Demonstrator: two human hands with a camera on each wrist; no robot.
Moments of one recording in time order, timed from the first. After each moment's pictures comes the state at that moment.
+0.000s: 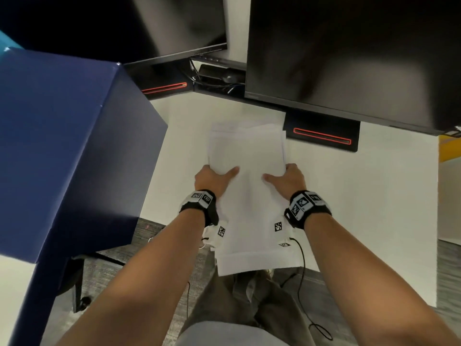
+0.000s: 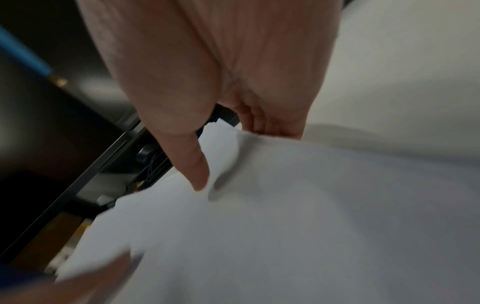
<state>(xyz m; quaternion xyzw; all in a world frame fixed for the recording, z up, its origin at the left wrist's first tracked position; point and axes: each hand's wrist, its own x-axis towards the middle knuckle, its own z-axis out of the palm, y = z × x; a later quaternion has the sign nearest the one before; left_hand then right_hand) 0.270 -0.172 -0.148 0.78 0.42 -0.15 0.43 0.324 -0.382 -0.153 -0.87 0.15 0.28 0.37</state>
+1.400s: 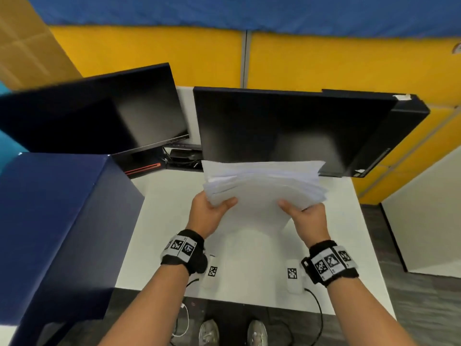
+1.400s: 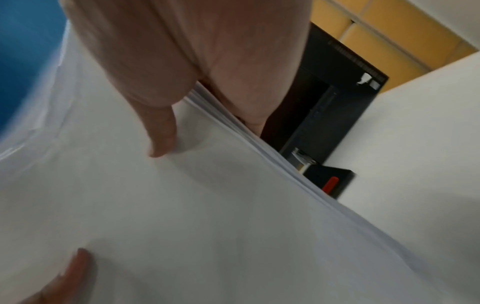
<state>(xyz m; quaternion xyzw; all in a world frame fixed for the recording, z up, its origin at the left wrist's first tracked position) 0.265 -0.244 0.003 0.76 0.06 0.05 0.65 0.265 -0.488 0.019 -0.75 0.05 -0.06 0.65</state>
